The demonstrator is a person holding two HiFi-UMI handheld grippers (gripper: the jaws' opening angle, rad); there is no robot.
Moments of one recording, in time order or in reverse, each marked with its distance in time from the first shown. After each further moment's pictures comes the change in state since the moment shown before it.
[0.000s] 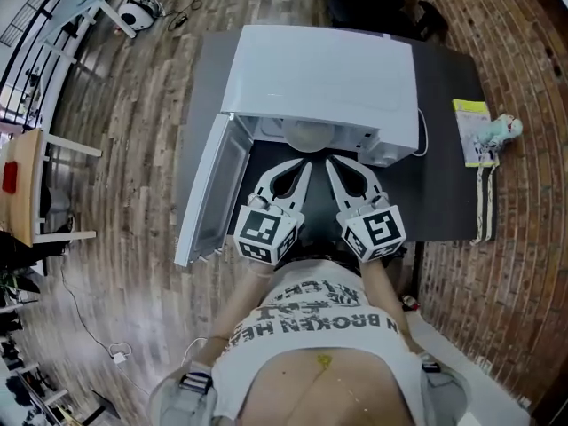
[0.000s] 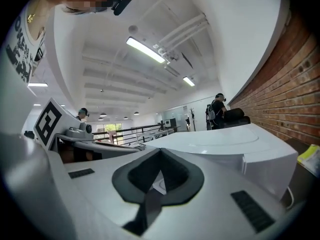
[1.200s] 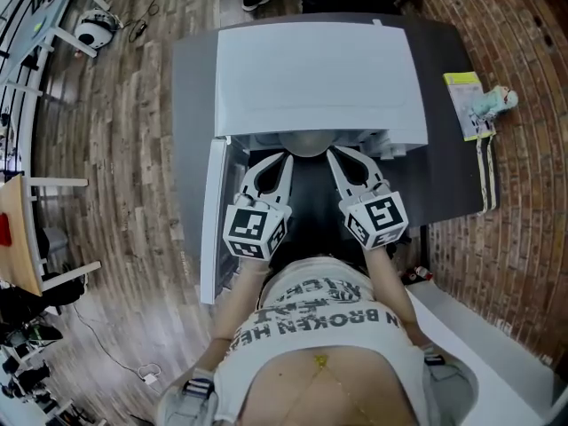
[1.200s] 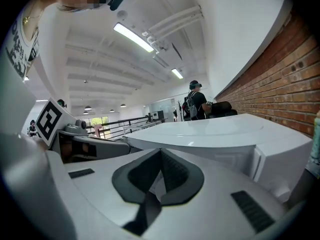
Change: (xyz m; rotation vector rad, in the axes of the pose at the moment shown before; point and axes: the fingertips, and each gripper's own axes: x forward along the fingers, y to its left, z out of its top) left arm 0.026 0.086 -0.015 -0.048 0.076 -0.049; right arm 0.058 -0.031 -0.027 0.042 0.095 -0.158
